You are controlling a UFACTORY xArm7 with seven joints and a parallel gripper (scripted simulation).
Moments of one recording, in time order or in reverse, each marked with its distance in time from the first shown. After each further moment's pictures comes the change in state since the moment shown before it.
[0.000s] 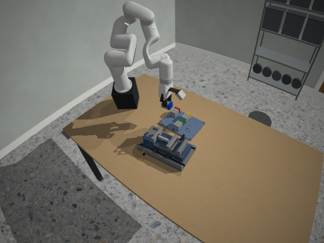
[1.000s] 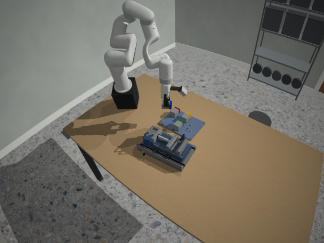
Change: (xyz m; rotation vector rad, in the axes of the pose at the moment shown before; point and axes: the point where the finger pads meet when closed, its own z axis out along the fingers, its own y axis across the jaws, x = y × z) arm 0.000 0.000 0.000 0.001 0.001 -0.369
